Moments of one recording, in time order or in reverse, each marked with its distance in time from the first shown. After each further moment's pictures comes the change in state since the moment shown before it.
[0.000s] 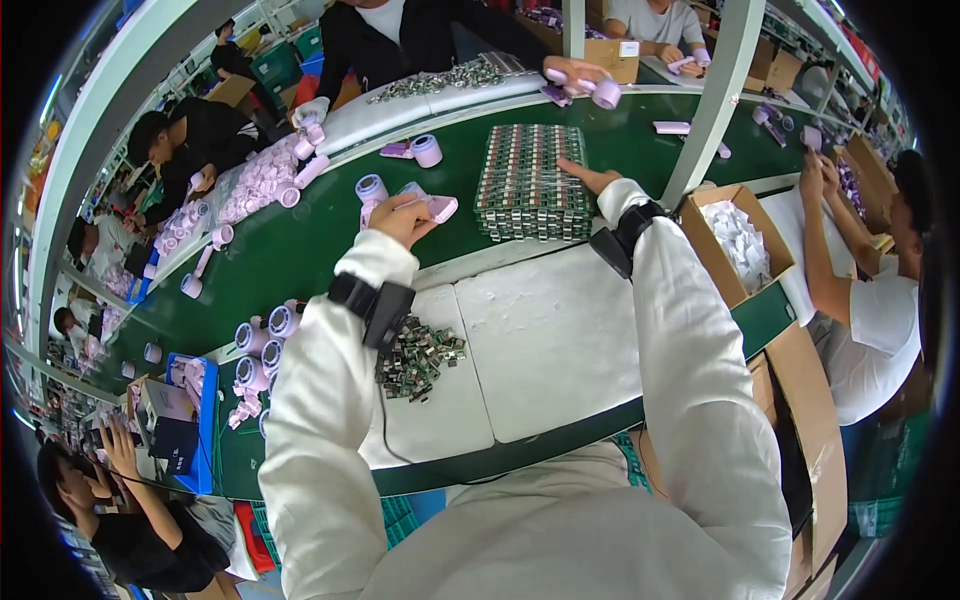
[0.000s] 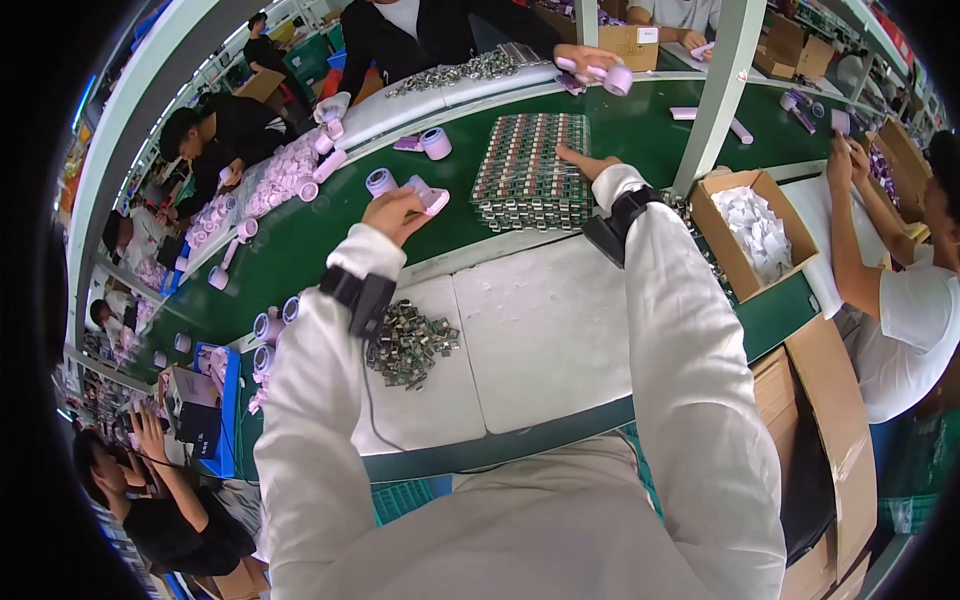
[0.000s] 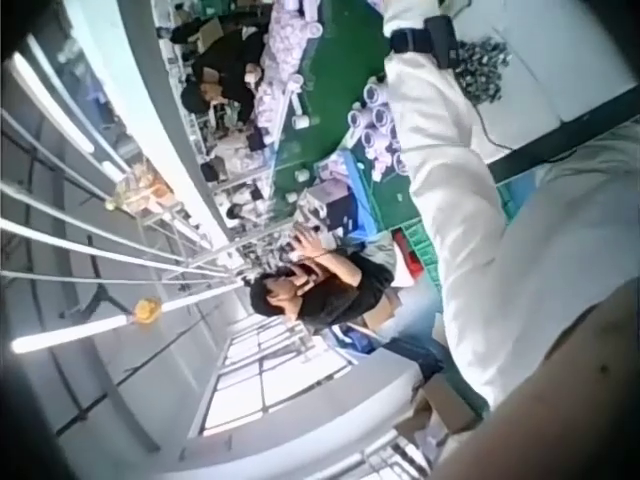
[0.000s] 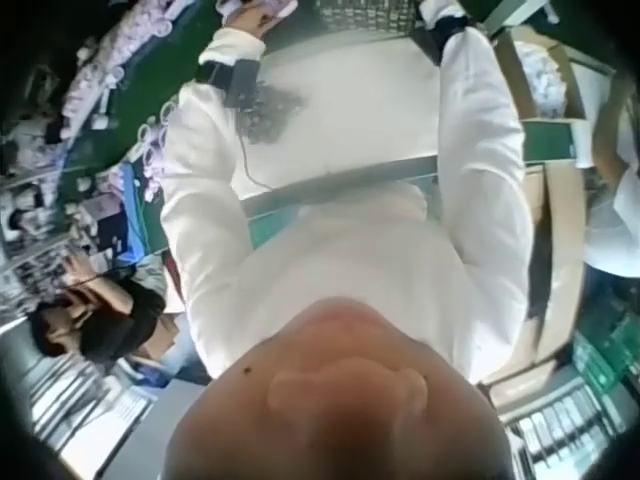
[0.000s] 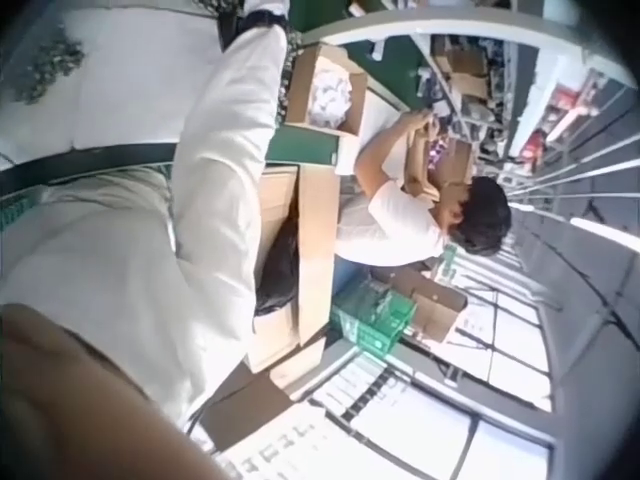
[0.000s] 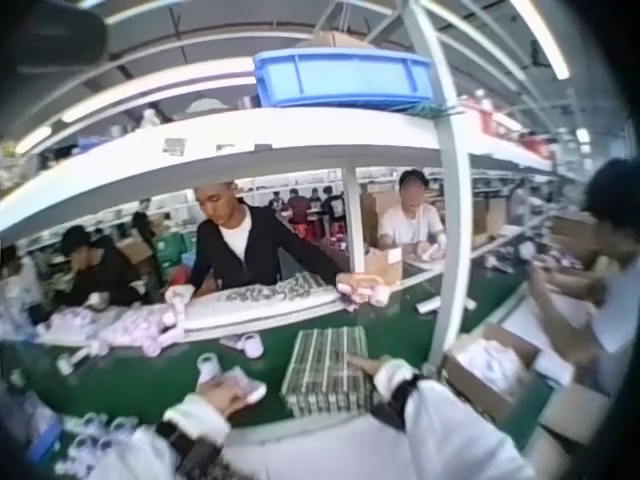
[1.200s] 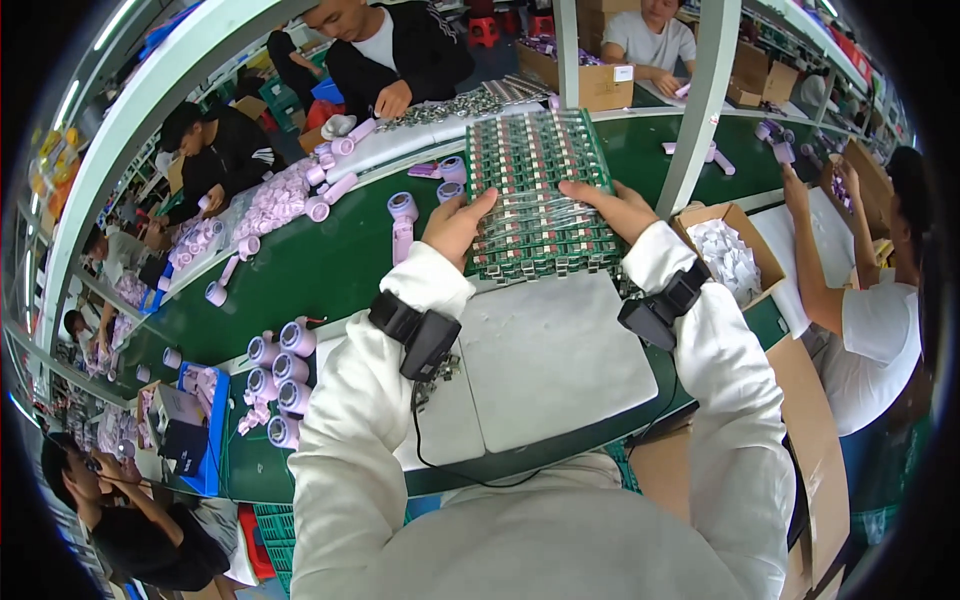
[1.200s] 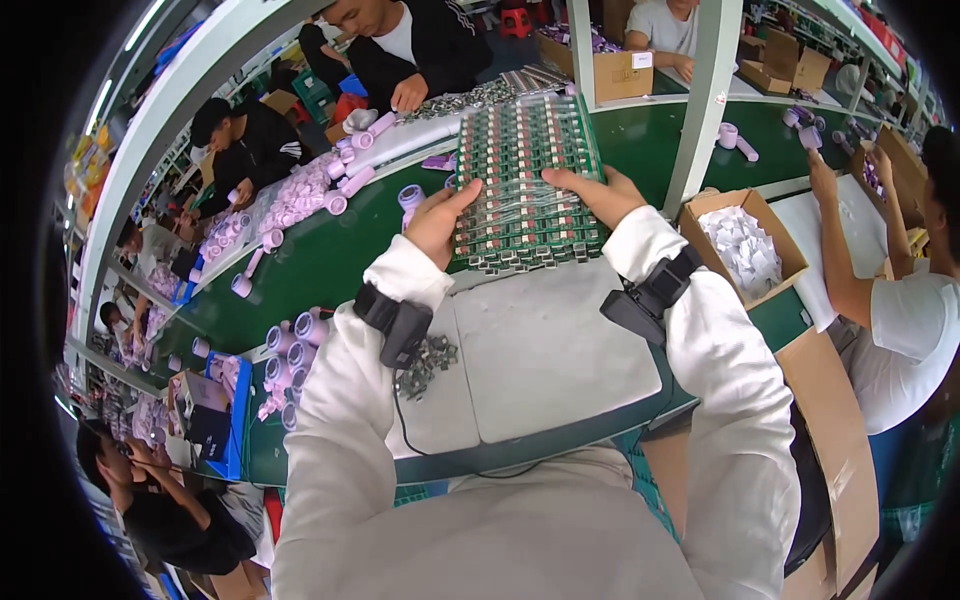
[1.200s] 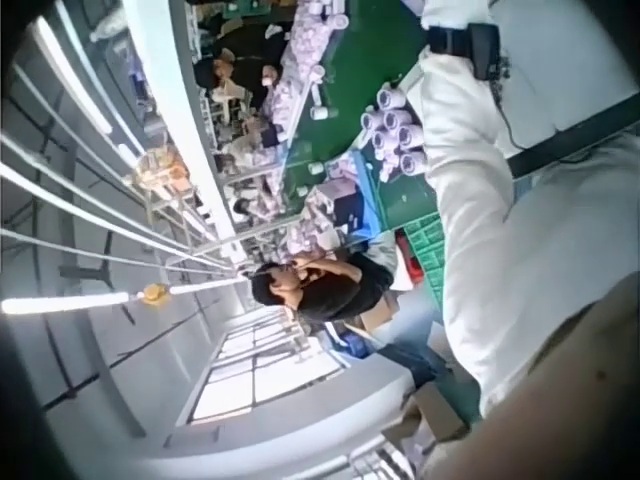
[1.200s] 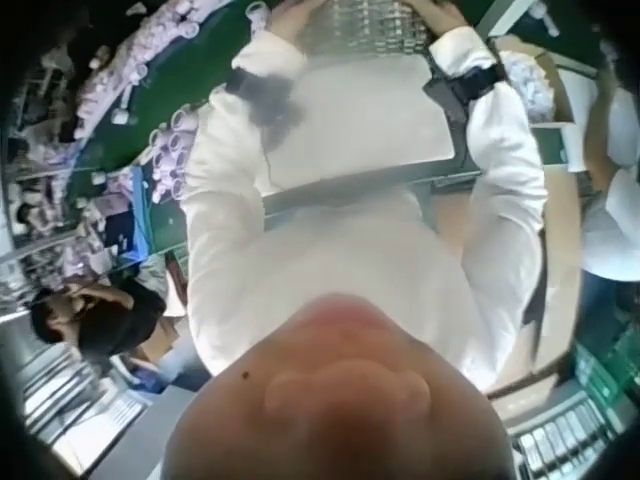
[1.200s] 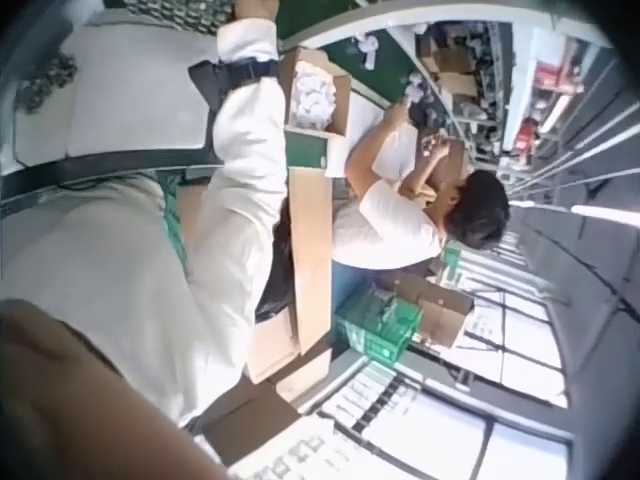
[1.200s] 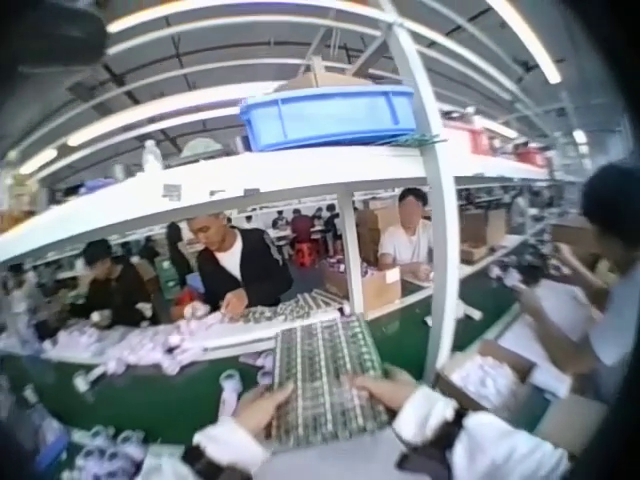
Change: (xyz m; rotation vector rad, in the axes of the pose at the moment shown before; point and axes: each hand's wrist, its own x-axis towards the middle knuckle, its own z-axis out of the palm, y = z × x) left_hand -0.040 0.132 0.124 -0.321 -0.060 -0.255; right_hand -0.196 -0.054 -0.030 0.543 -0.097 -0.275
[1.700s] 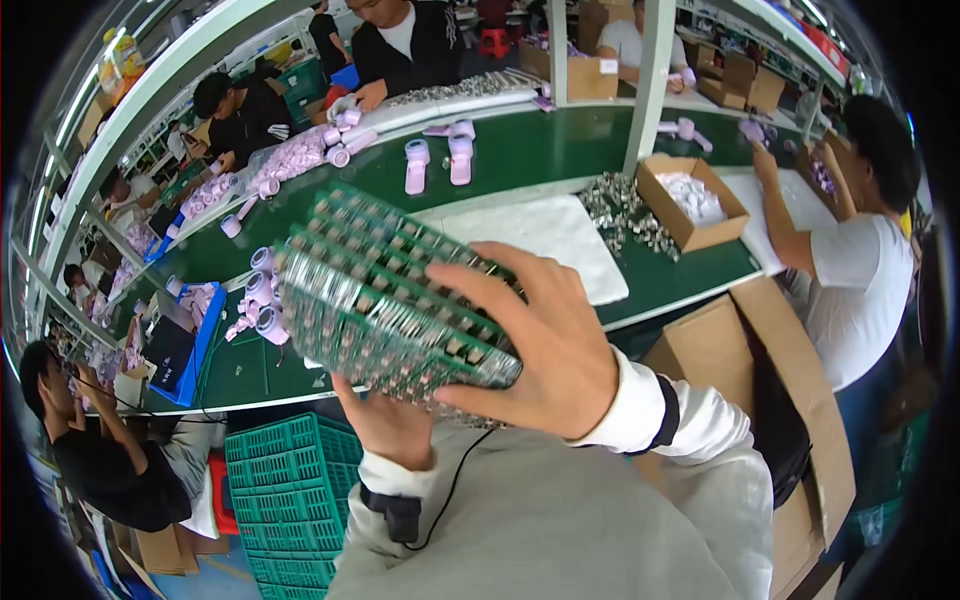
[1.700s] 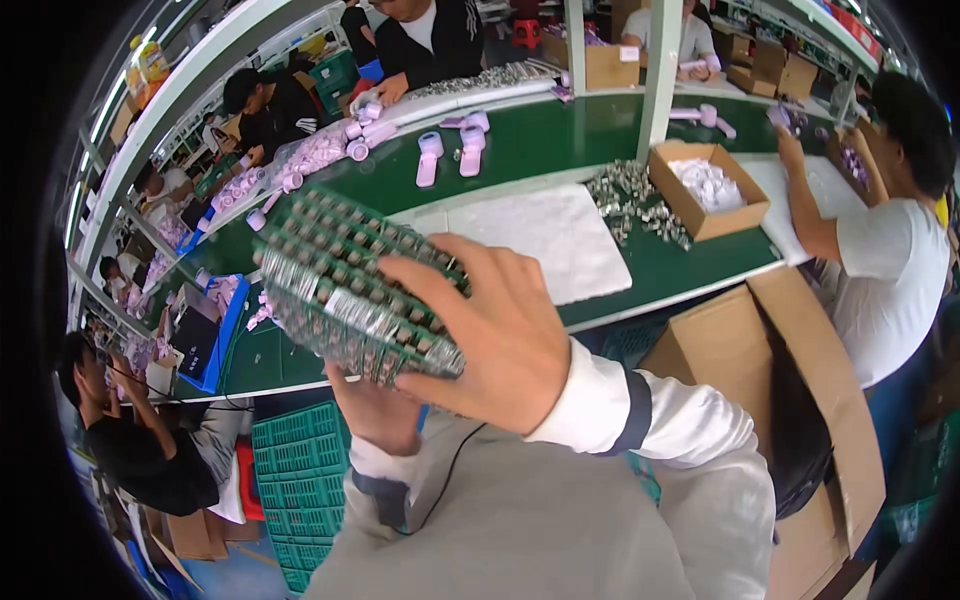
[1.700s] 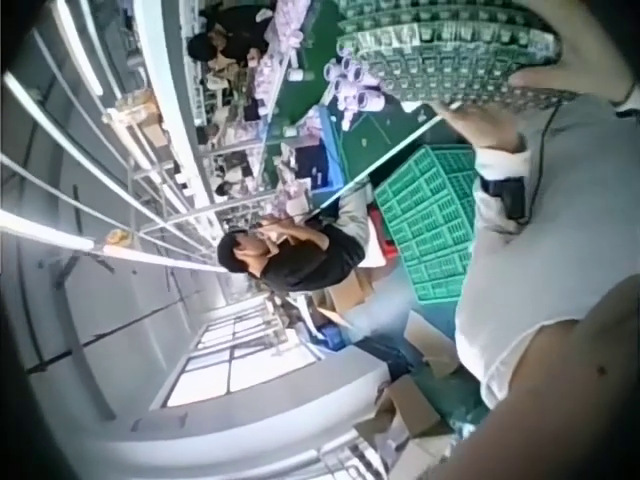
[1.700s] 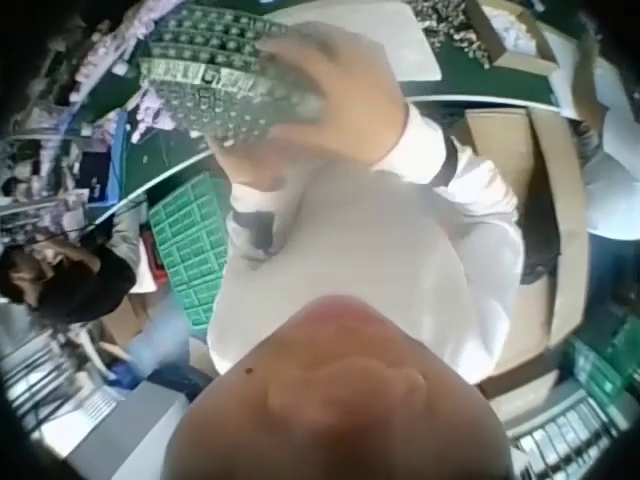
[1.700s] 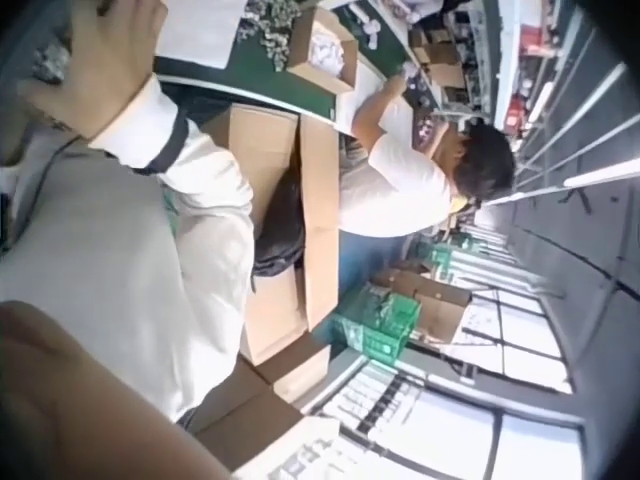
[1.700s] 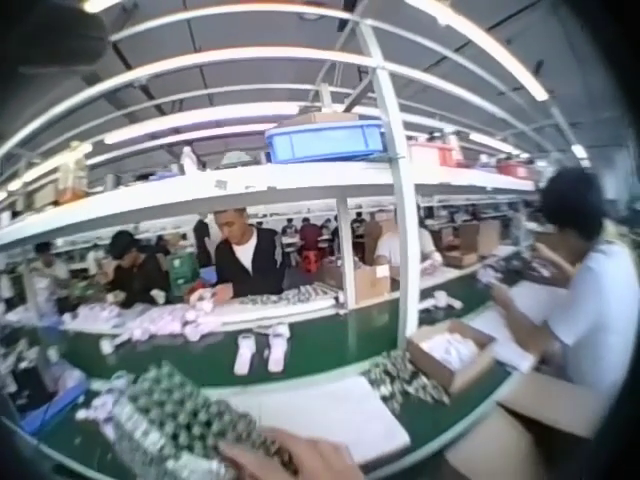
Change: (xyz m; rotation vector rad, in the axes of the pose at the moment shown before) left_hand -0.366 -0.085 0.032 -0.878 0.215 0.301; right_hand -0.315 0.038 0.081 -0.806 -0.137 -1.084
